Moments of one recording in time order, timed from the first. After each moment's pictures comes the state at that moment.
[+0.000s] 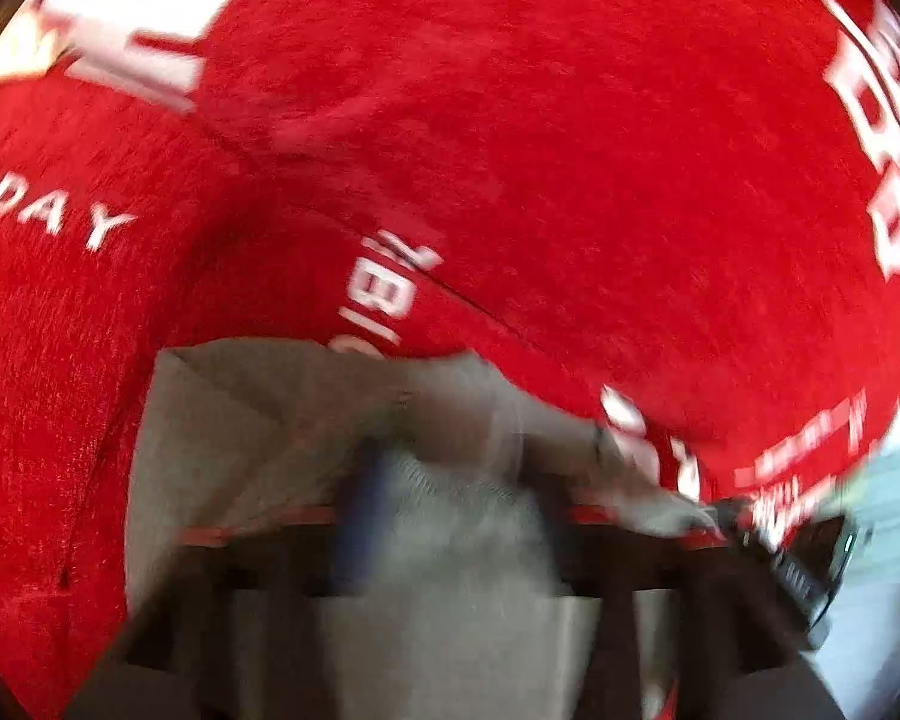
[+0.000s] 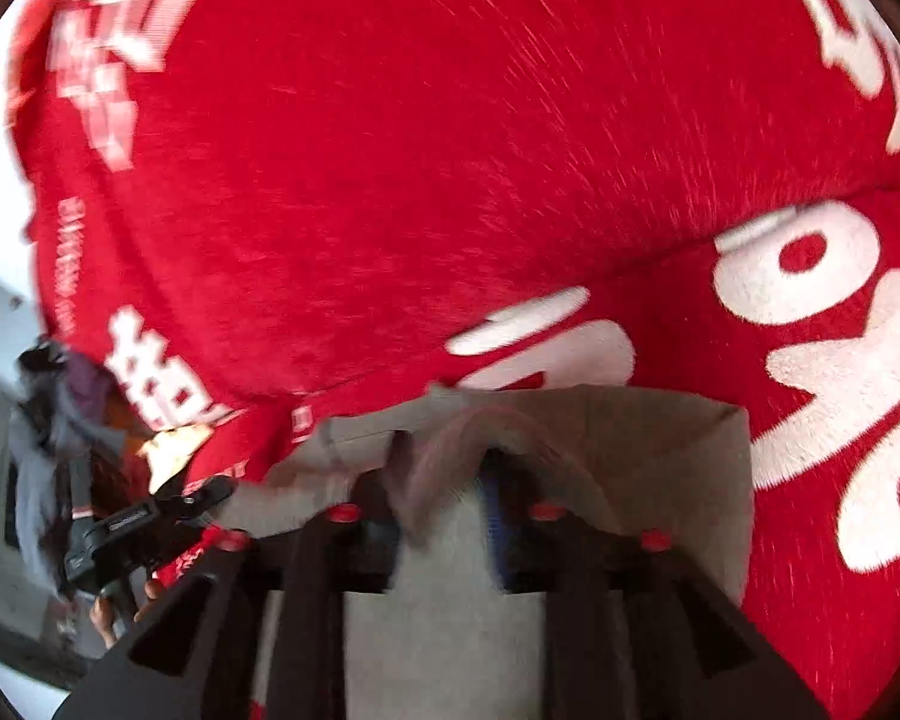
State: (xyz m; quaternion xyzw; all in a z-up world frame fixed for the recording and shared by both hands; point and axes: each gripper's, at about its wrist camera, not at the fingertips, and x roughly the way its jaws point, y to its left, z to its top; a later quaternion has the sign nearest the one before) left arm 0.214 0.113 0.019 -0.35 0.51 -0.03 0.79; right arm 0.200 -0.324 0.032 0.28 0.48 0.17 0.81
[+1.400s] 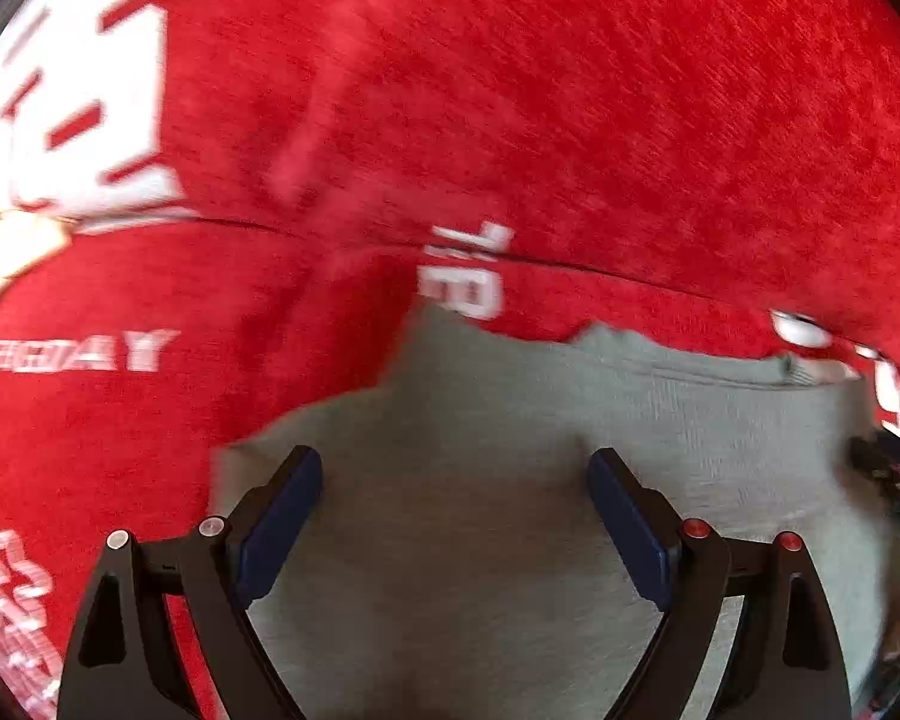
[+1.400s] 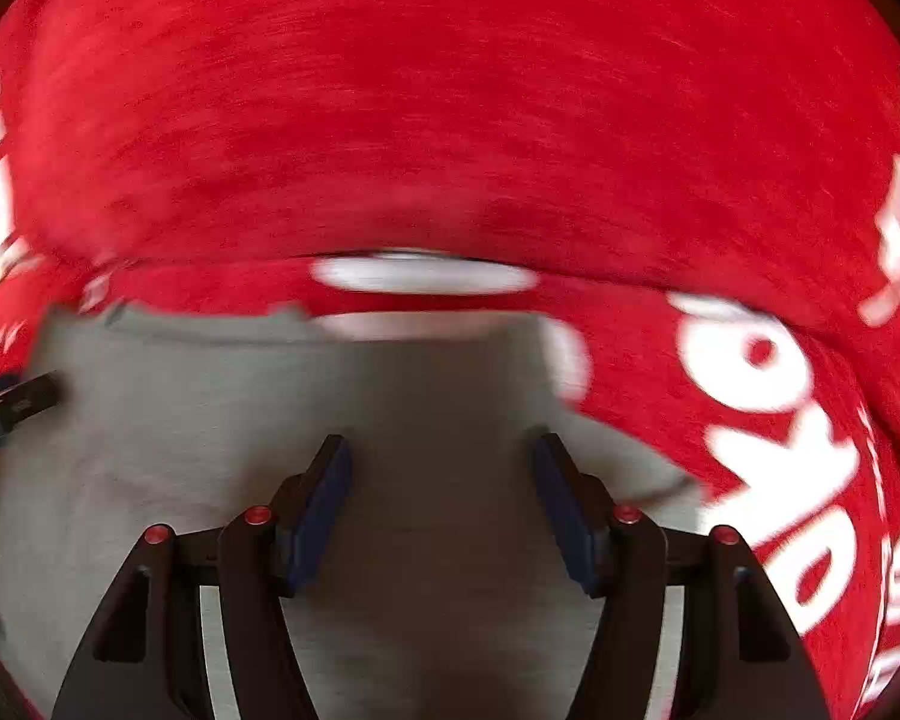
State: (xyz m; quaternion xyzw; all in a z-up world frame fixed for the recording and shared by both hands) left arm 0.224 0.062 0.000 -0.06 0.53 0.05 0.84; right arm 0.199 -0.278 0.004 0.02 0.51 0.03 0.86
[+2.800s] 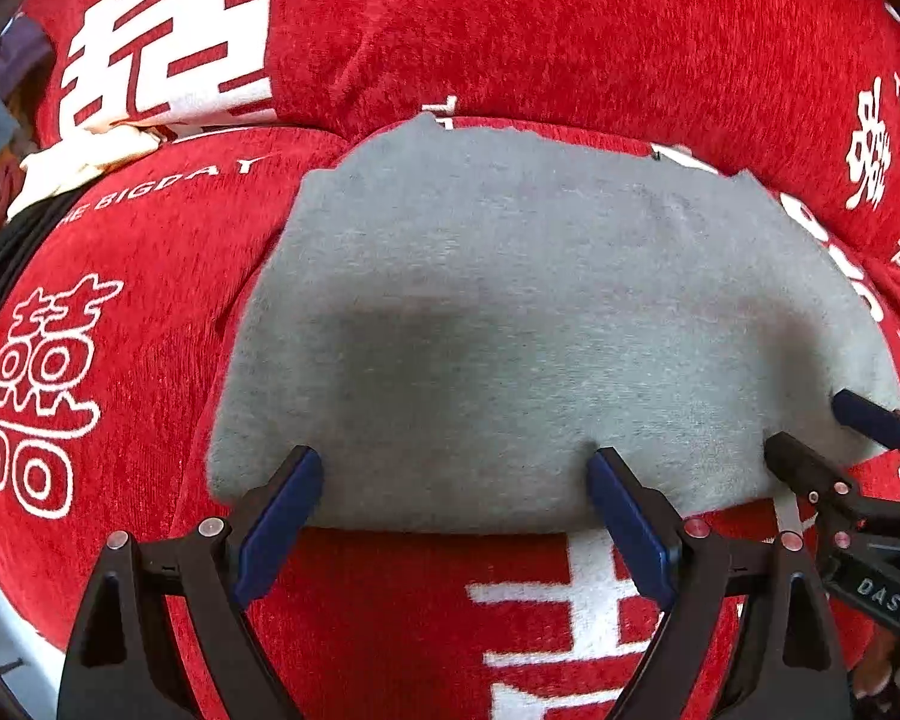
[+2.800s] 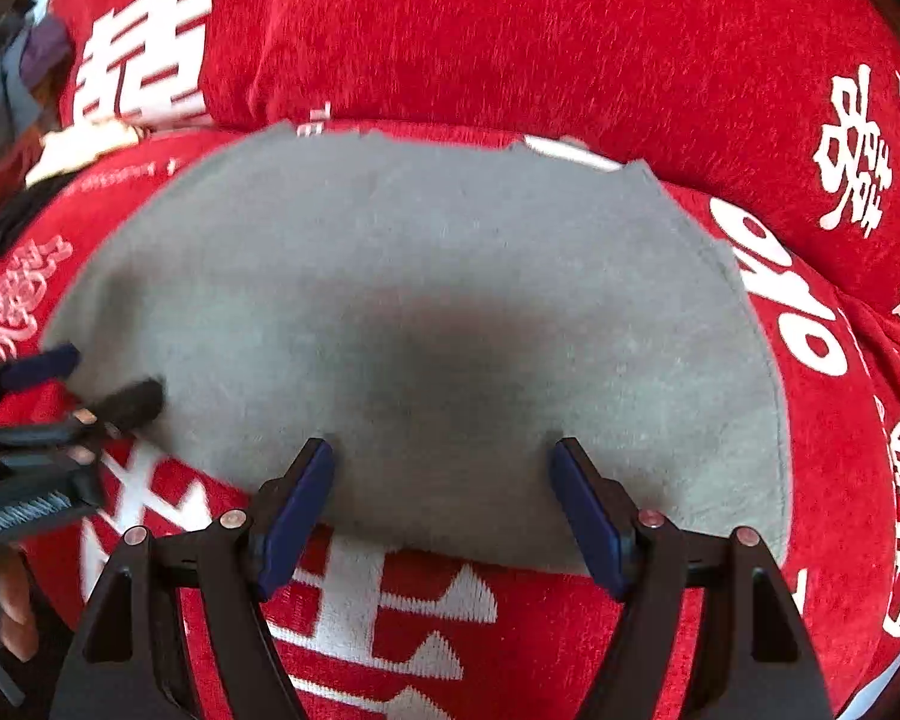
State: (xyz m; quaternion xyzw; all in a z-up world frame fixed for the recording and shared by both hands) left arm 0.017 0.035 0.011 -0.04 0.52 0.01 0.85; right arm -0.004 -0.194 0.005 -0.06 0.47 0.11 0.87
